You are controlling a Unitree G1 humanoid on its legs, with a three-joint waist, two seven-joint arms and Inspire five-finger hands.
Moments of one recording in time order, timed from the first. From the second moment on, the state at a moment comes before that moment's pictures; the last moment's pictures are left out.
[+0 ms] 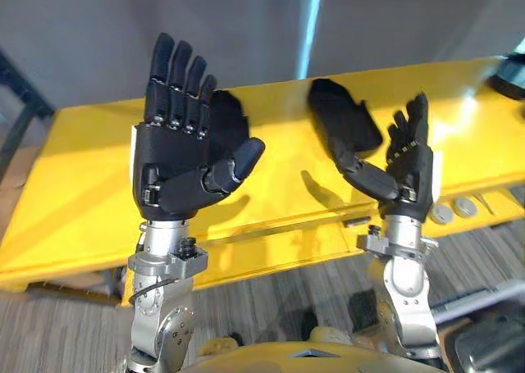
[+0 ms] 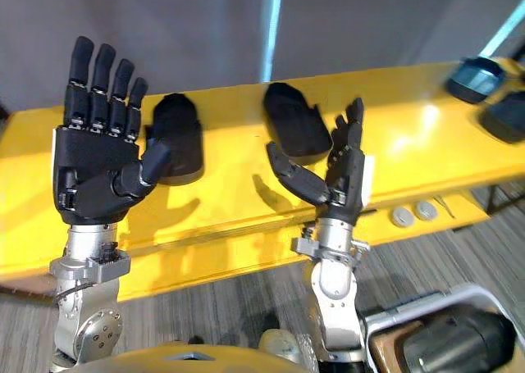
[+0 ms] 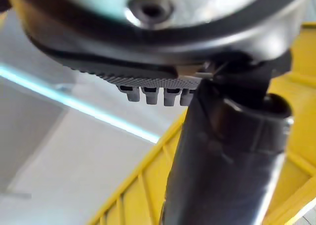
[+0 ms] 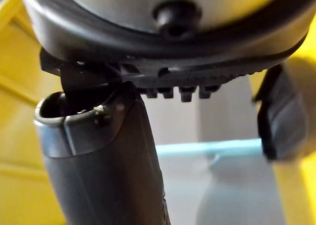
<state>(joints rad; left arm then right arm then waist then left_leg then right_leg) 0.23 0.10 -0.18 -0.59 -0.55 -0.33 -0.13 0.28 -0.06 -0.01 -0.42 0.06 -0.22 -0.28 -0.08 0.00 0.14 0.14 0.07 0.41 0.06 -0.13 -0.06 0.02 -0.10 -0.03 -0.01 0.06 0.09</state>
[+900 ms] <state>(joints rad) 0.25 0.09 -0.02 -0.64 -0.55 -0.39 -0.05 0.29 -0.07 -0.03 -0.47 0.21 -0.27 -0.23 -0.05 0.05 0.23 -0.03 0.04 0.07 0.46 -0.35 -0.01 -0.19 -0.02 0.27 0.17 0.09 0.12</state>
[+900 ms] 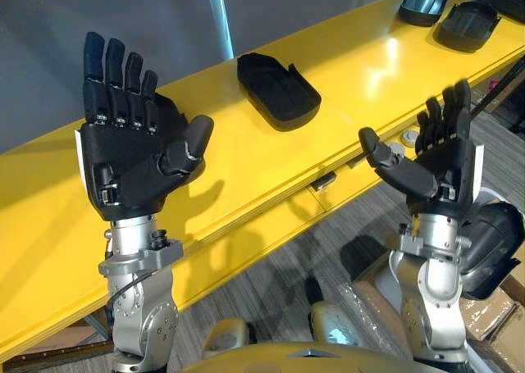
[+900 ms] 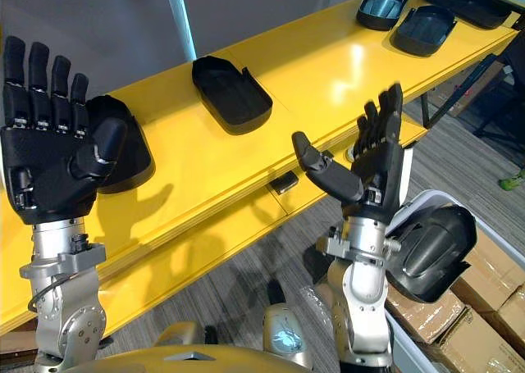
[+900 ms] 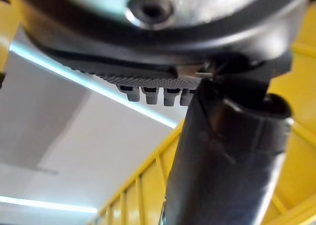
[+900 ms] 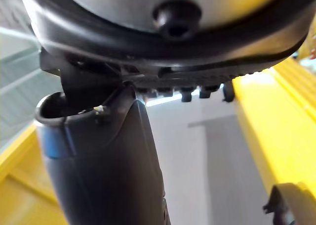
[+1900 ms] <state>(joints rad) 0.36 0.00 -0.28 -0.50 -0.85 -0.21 -0.12 0.39 -0.15 0.04 -0.24 0.21 -0.18 -0.16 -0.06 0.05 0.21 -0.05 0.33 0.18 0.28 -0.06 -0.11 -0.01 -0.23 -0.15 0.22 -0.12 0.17</state>
